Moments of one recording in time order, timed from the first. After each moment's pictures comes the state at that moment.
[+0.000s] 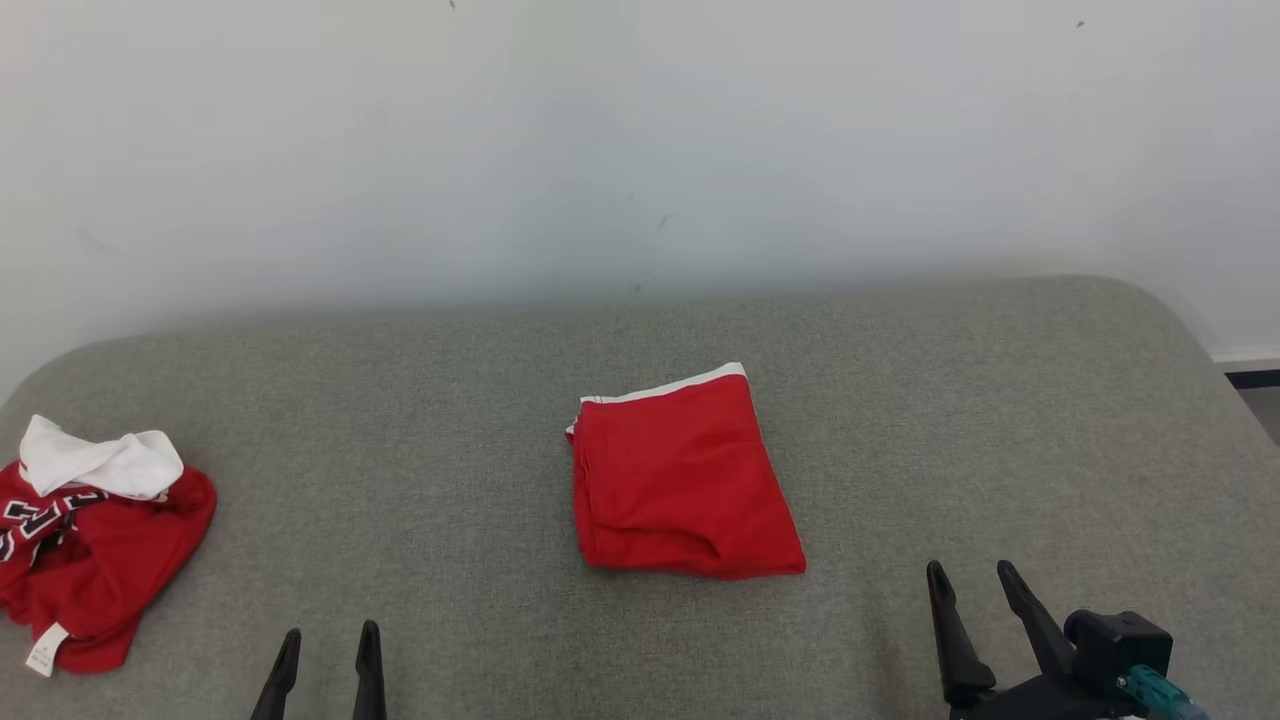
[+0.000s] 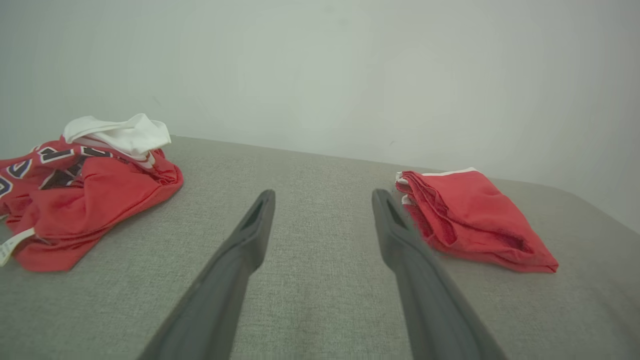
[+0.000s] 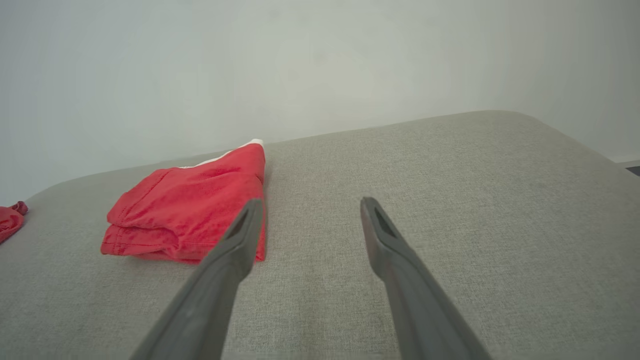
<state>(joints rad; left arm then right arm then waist) 0.07 0.11 -0.05 0.18 -0.31 -0.08 -0.26 -0.01 -0.05 0.01 0.22 0.21 0.13 -0.06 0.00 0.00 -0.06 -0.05</state>
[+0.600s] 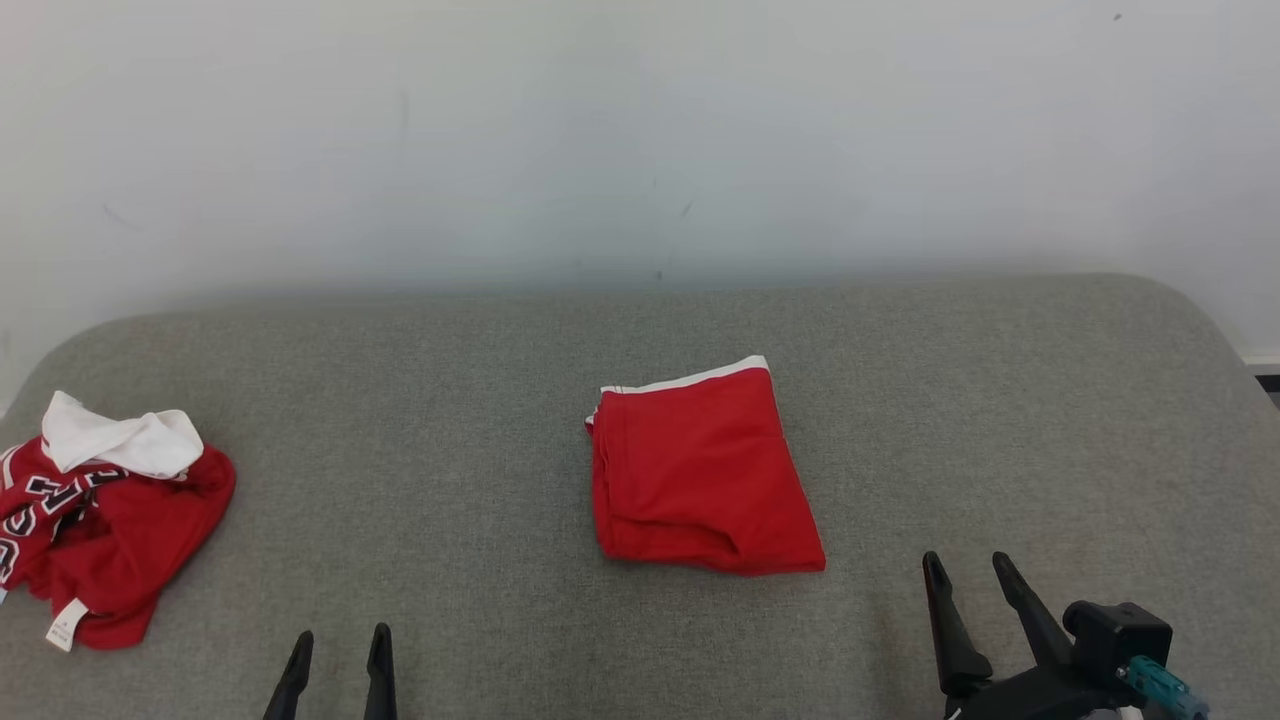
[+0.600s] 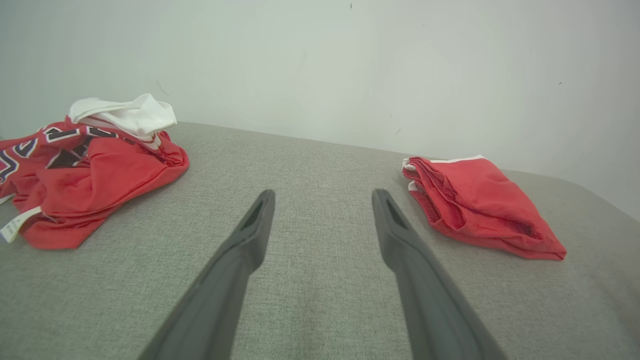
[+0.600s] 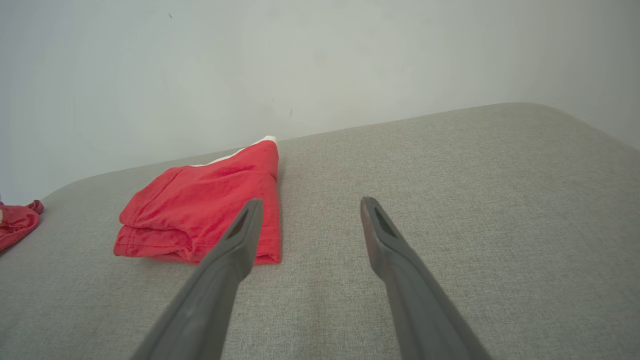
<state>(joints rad) 0.07 0.08 -0.03 0.21 -0.28 -0.12 -0.26 -0.02 -0.05 0.02 0.24 0.24 0.13 -0.07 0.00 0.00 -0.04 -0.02</state>
